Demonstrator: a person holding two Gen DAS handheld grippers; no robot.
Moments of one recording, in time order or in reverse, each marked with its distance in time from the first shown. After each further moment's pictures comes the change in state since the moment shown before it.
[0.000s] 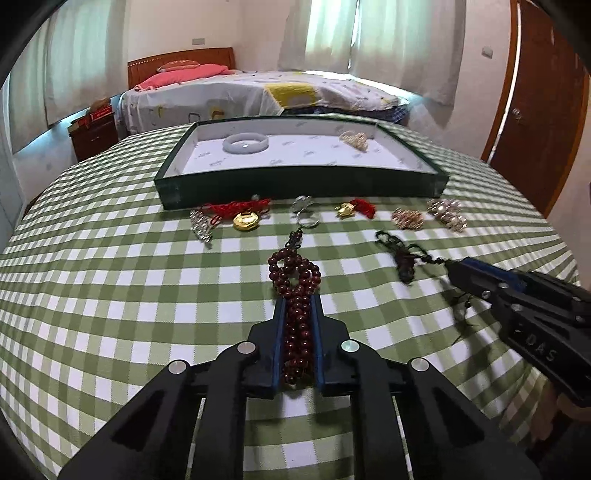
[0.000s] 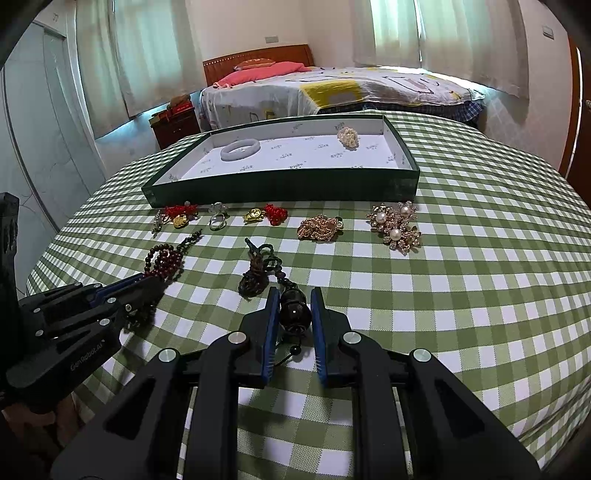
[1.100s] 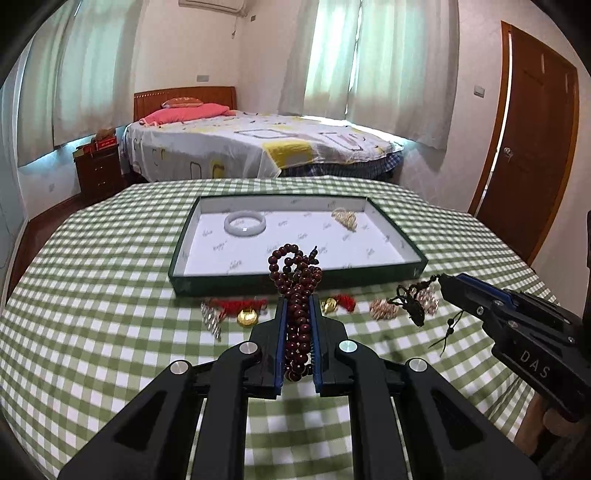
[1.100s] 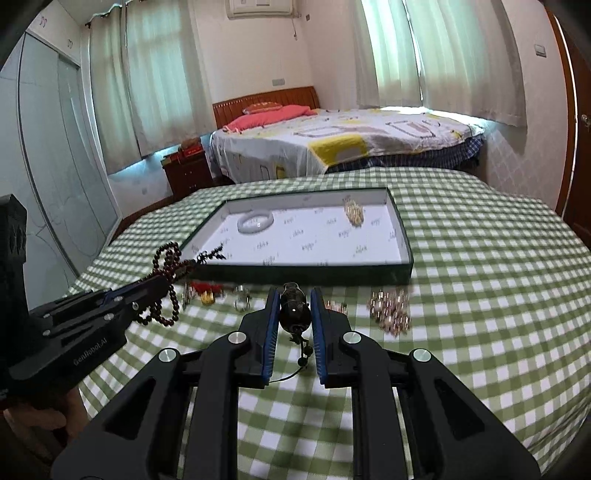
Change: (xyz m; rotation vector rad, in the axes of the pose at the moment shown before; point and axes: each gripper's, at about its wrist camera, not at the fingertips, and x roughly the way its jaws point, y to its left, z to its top) left arm -0.040 0.001 0.058 -0.016 -0.170 -0.018; right arm -0.048 0.001 0.057 0.006 -0.187 0.042
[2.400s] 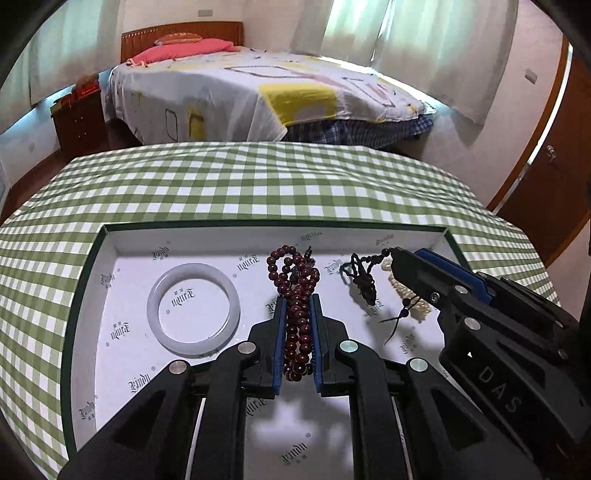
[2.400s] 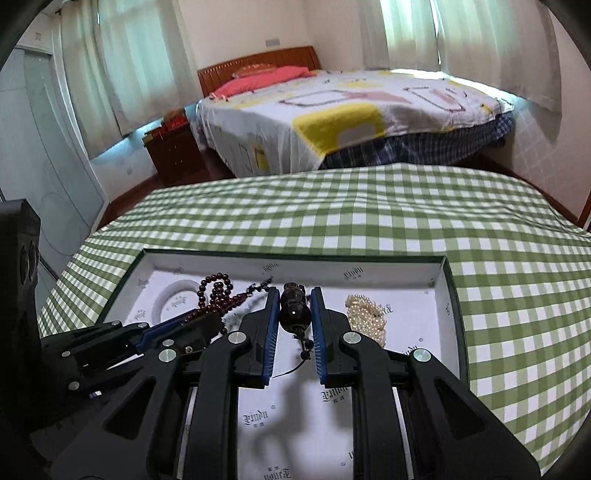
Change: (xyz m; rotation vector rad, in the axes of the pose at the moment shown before) left arm 0.226 0.020 0.110 -0.089 0.272 -0.007; right arm 0.238 -0.048 0.114 0.018 0.213 0.018
